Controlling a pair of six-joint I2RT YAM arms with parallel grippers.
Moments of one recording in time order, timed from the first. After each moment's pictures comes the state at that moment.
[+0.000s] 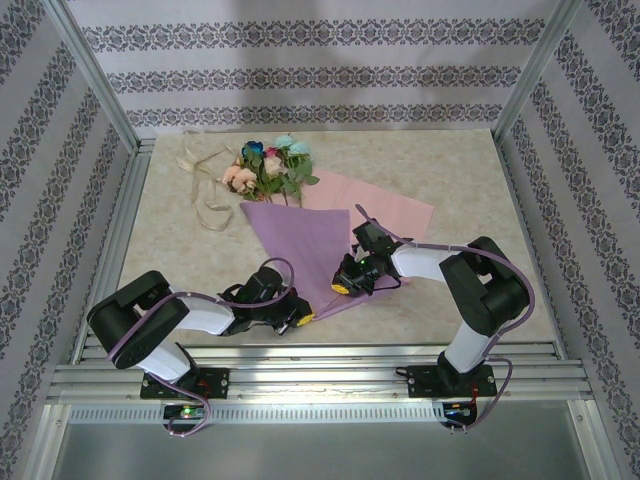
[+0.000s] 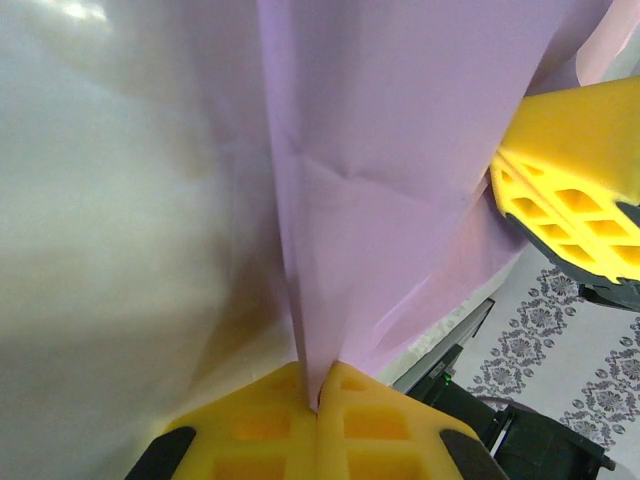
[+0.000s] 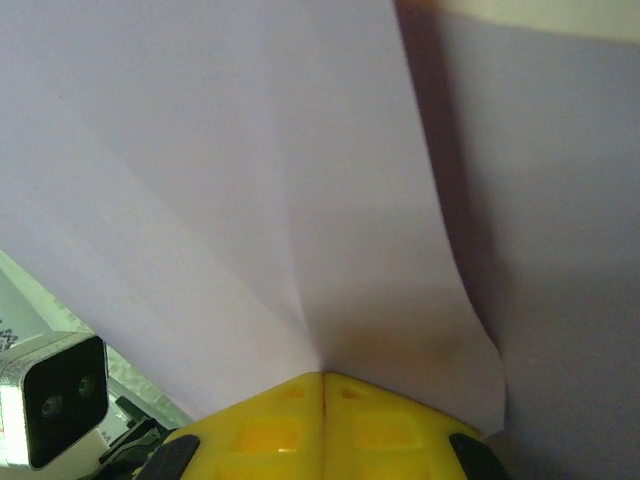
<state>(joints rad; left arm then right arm) -0.77 1.53 0.35 0.46 0.45 -1.48 0.55 1.71 0.79 -0.24 -0.59 1.05</state>
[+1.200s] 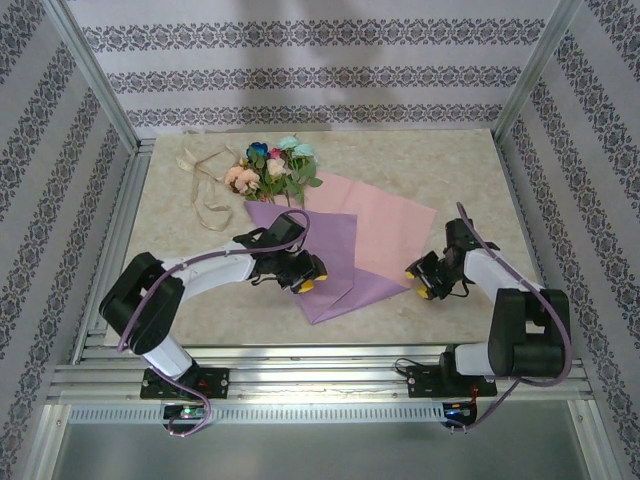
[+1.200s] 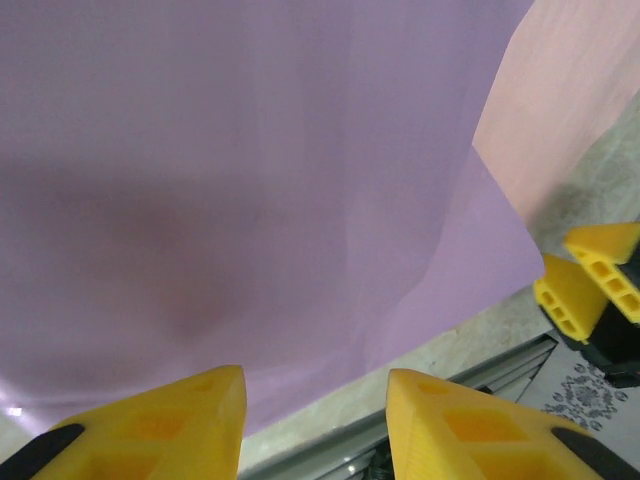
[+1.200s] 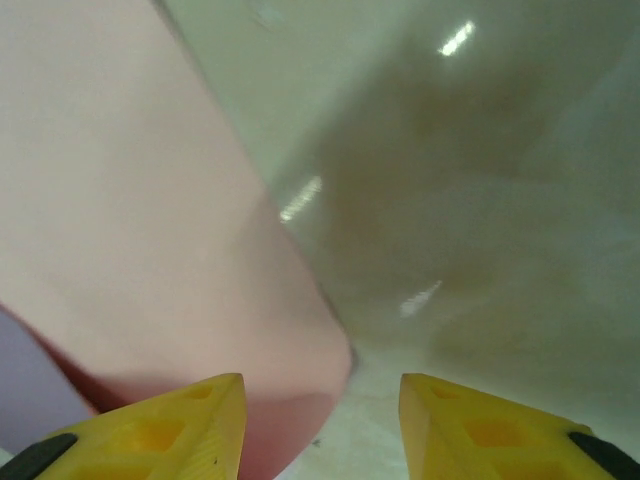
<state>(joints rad) -0.66 1.64 0.96 -0.36 0.44 -1.16 -0.06 1.38 0.64 -0.65 -0.43 0.87</state>
